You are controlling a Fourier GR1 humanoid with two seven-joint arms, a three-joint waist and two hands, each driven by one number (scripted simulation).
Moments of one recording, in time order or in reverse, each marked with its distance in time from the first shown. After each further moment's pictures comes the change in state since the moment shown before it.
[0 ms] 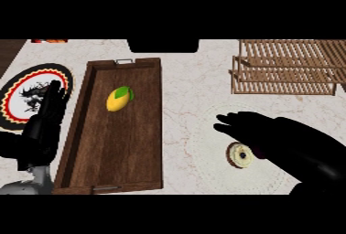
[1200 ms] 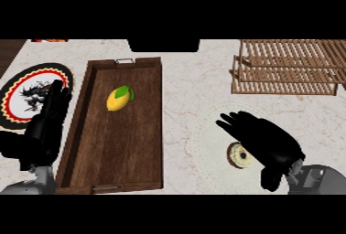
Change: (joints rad) left arm -0.003 -0.058 0.030 -0.025 -0.058 -0.041 0.032; right arm 0.119 0.134 0.105 0.275 0.638 -0.071 -0.234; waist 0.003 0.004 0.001
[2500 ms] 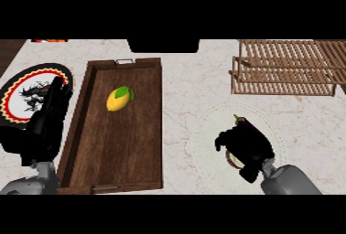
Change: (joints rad) left arm -0.032 -0.051 0.056 0.018 -0.050 -0.052 0.006; right arm 0.066 0.199 -0.032 0.291 0.340 -0.131 -0.292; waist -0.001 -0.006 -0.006
